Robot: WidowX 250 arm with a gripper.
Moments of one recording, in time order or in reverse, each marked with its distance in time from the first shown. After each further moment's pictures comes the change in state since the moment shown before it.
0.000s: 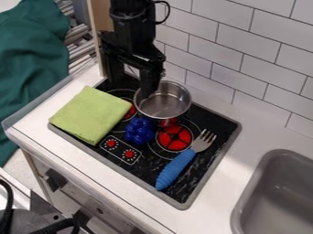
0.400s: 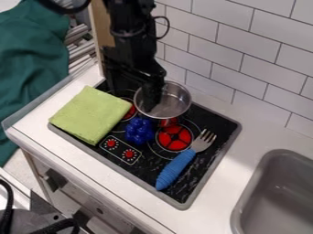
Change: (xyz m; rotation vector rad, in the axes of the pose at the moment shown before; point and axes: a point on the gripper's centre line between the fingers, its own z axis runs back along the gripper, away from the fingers) arm -0.004 -0.014 -0.015 -0.048 -0.055 -0.025
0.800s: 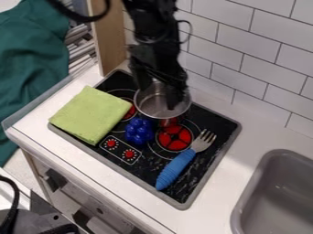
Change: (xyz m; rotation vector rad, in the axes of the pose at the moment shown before) arm 0.034 -0.022 -0.018 0.009 -0.090 -0.144
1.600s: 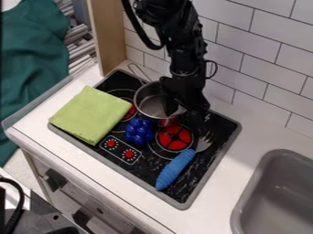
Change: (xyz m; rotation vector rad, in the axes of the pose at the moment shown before) arm 0.018 0.005 -0.092 -0.044 0.136 -0.019
